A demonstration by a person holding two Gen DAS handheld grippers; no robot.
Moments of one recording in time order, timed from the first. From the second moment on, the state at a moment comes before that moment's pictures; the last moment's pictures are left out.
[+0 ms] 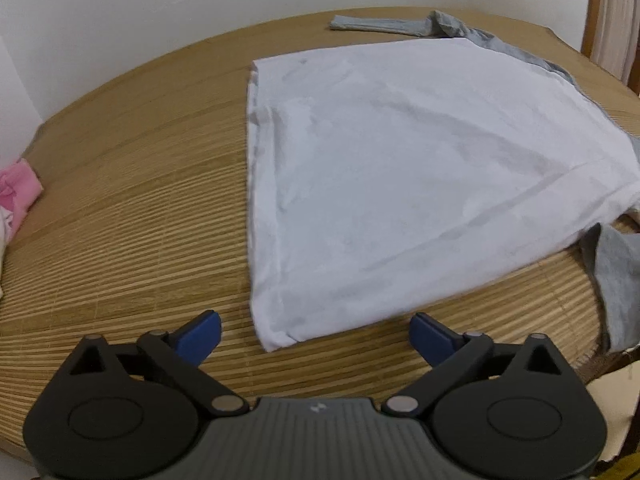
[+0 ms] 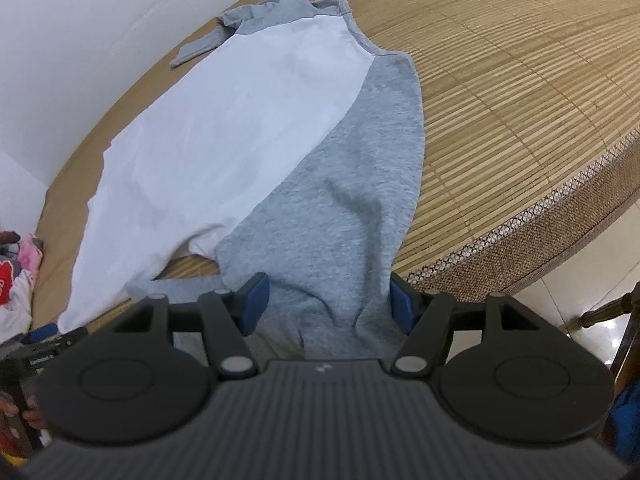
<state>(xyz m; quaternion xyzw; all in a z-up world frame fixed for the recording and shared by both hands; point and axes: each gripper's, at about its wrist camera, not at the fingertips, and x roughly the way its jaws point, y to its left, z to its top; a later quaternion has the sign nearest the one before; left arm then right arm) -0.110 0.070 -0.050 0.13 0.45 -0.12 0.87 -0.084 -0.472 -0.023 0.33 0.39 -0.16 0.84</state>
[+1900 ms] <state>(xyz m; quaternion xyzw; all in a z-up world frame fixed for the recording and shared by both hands) 0.079 0.046 -0.032 0.05 0.52 -0.01 0.86 0.128 -0.599 -0.032 0.36 0.27 -0.19 0.87</state>
